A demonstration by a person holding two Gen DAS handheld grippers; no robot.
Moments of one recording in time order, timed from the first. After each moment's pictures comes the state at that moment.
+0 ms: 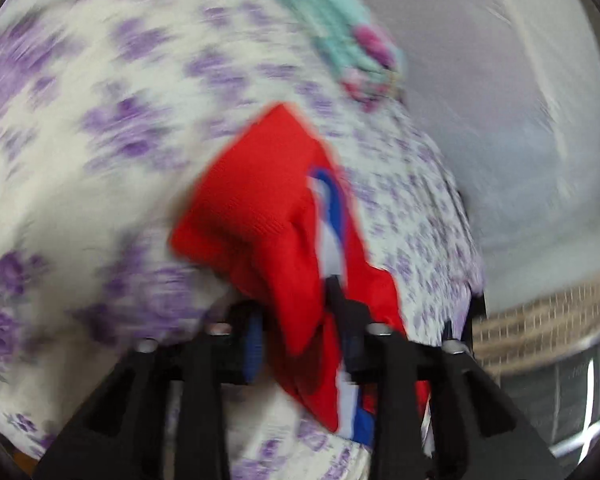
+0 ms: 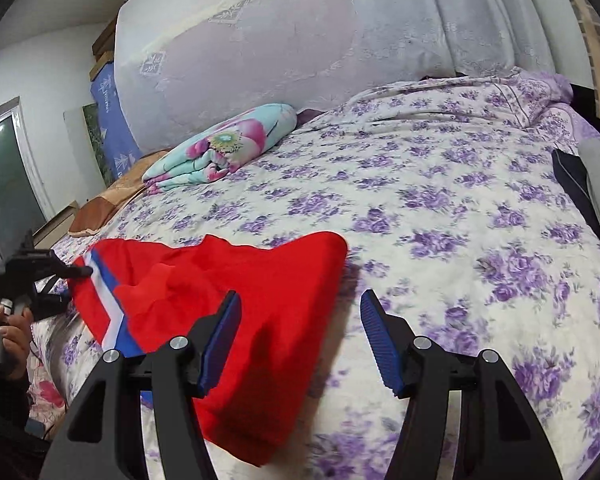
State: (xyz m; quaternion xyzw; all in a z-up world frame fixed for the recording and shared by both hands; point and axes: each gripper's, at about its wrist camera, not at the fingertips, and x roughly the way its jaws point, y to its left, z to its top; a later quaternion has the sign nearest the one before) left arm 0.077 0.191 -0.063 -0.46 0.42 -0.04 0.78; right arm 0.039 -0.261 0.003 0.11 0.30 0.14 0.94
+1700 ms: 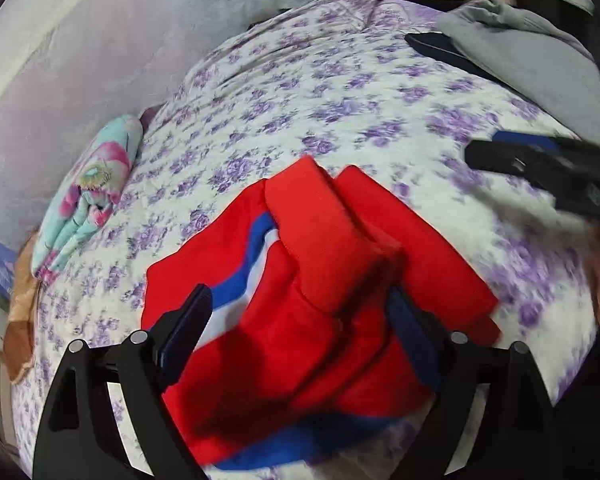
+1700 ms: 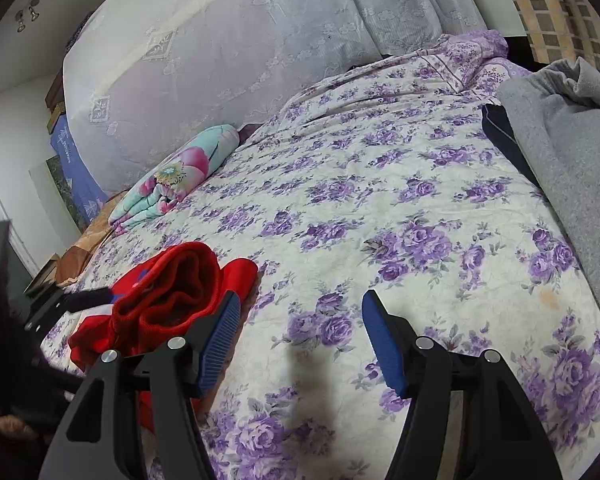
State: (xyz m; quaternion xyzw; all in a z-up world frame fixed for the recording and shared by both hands) left arm 0.071 -0.173 -0.019 0.28 0.37 -0.16 0.87; right arm 0.031 -0.343 -0.018 0.19 0.30 0.08 0.93
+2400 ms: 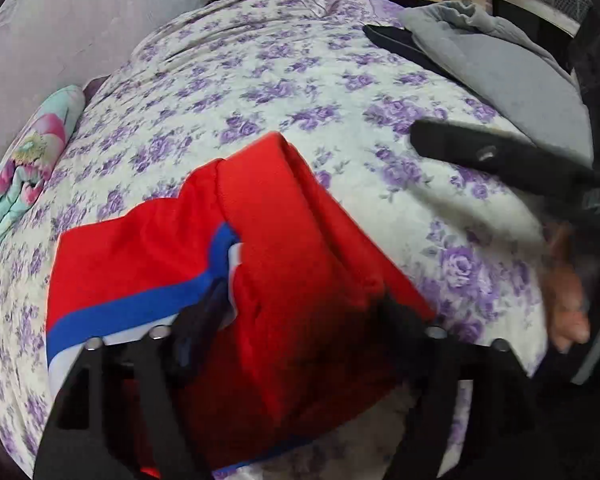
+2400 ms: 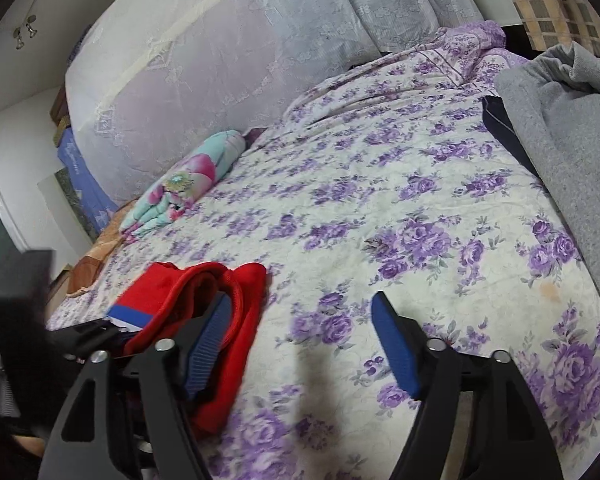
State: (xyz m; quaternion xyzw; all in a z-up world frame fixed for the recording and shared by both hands) left arm 0.064 -0.197 -0.035 0.21 0.42 -0.25 0.84; right arm 0.027 -0.353 -0.015 0.22 0.30 0.11 0.92
